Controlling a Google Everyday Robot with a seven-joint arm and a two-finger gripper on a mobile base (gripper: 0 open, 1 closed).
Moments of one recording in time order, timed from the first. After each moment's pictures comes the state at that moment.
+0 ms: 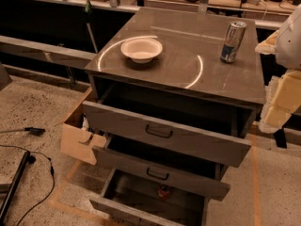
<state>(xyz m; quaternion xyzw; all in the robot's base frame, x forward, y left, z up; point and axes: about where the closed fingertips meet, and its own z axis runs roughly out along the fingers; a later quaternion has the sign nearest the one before) 0.438 -0.217 0.976 -0.60 0.78 -0.03 0.16</state>
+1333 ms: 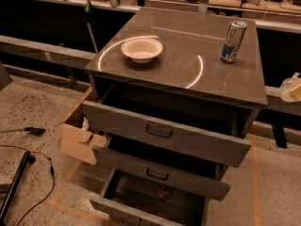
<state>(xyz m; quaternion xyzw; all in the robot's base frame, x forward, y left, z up) 0.502 -0.312 0.986 -0.46 0.80 0.00 0.39</state>
